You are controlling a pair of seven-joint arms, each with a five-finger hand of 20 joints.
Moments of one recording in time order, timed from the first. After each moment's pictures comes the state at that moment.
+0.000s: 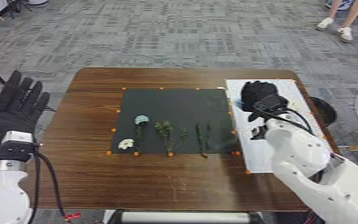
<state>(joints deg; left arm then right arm) 123.0 -51.9 -103.6 -115.1 9.0 3.6 25.8 -77.9 -42.4 54.3 -112.7 -133.5 -0.3 30.6</state>
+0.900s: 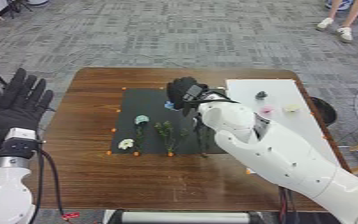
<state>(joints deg) 121.2 -51.9 -102.5 -115.0 9.1 3.9 25.0 -50.8 -60.3 30.0 -92.1 -130.1 -7.1 14.1</state>
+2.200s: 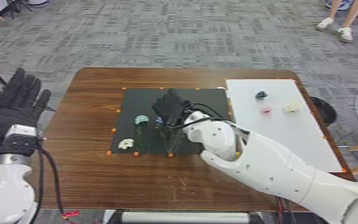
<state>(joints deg) 120.8 -51.7 -102.1 -116.2 8.6 8.4 25.9 -49.6 -63.0 21.1 -88.4 -145.4 -3.9 12.3</state>
